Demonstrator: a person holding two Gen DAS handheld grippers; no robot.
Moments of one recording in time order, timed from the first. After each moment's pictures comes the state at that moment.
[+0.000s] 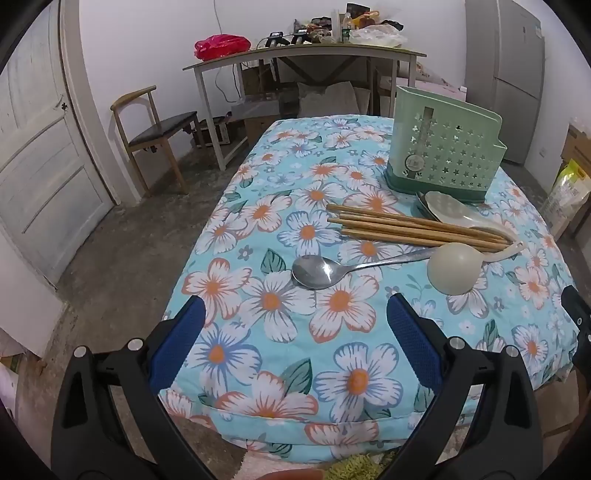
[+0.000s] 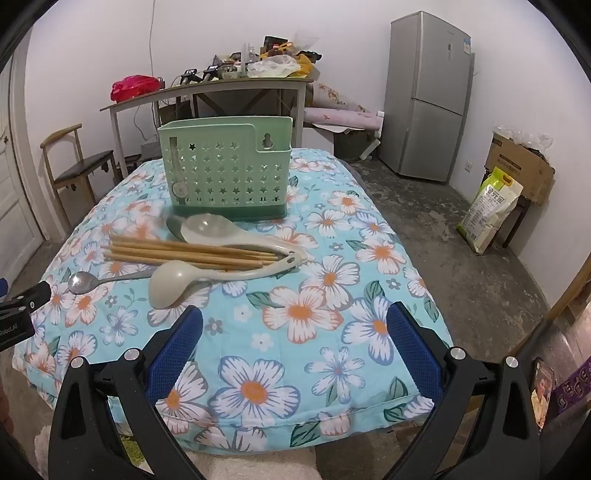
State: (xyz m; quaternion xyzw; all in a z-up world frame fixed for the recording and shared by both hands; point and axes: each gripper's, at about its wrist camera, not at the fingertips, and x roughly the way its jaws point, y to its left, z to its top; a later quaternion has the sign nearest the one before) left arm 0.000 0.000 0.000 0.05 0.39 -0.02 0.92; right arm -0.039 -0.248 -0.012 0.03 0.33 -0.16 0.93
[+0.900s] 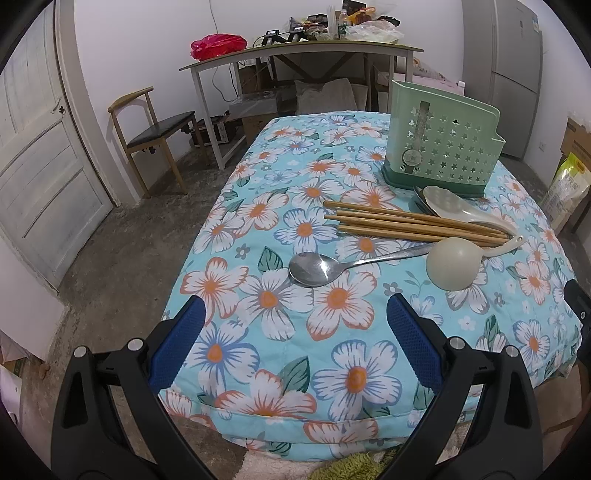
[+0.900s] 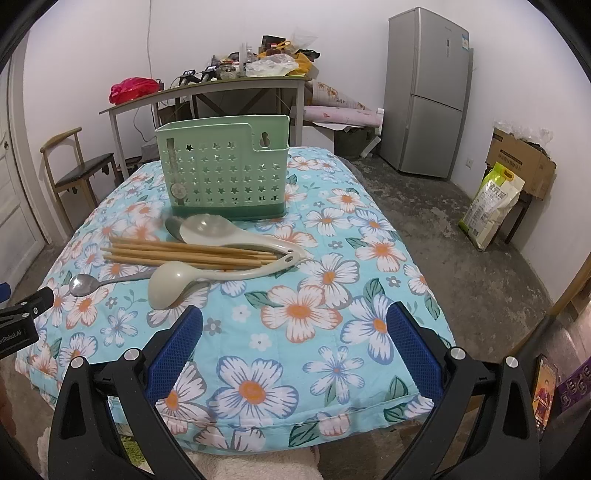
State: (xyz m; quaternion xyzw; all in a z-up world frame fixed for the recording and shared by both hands) left arm 0.000 0.000 -0.001 0.06 0.39 -0.02 0.92; right arm -0.040 -0.251 -0.012 0.04 0.33 -0.16 0.93
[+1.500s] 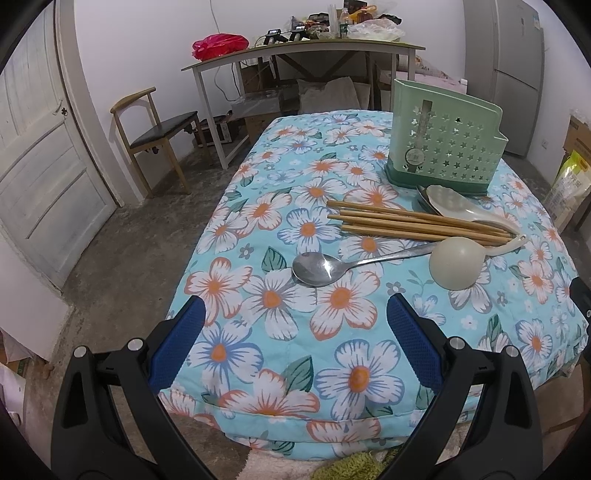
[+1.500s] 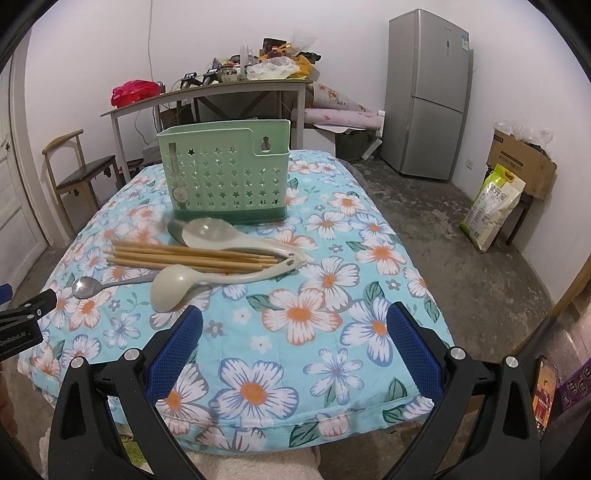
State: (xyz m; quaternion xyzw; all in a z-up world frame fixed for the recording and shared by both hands) left arm 0.000 0.000 -0.005 0.06 0.39 -0.02 0.92; right arm -0.041 -0.251 -0.008 0.04 0.33 -0.15 0.93
